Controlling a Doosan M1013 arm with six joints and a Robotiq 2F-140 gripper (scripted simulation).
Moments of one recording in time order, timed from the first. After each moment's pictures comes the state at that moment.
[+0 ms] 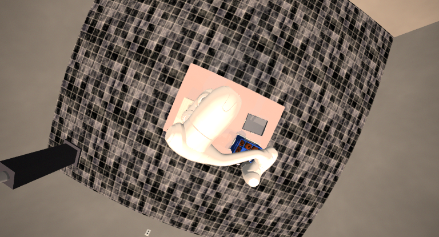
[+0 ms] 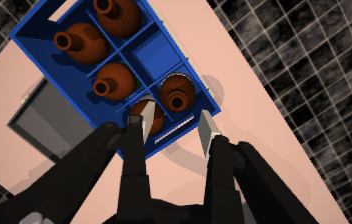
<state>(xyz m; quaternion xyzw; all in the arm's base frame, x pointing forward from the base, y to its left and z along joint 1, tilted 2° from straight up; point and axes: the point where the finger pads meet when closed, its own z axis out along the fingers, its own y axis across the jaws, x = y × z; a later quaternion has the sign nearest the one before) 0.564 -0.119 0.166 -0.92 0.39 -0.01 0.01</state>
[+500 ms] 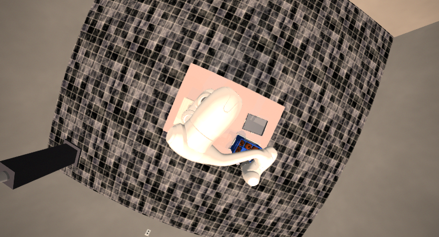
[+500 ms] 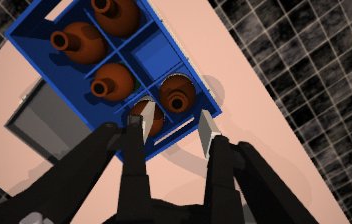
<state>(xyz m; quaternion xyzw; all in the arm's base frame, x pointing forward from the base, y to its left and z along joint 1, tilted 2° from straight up) 0.565 -0.119 0.159 -0.92 0.39 -0.01 0.01</state>
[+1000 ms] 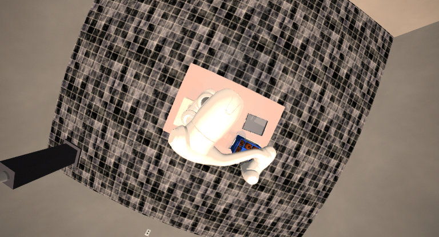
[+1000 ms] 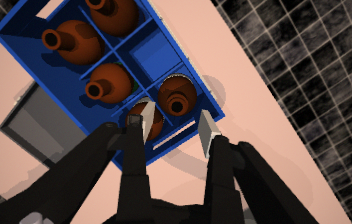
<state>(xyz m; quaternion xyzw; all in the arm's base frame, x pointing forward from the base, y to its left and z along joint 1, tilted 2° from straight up) 0.565 -0.119 0.143 -0.92 0.39 -0.01 0.01</state>
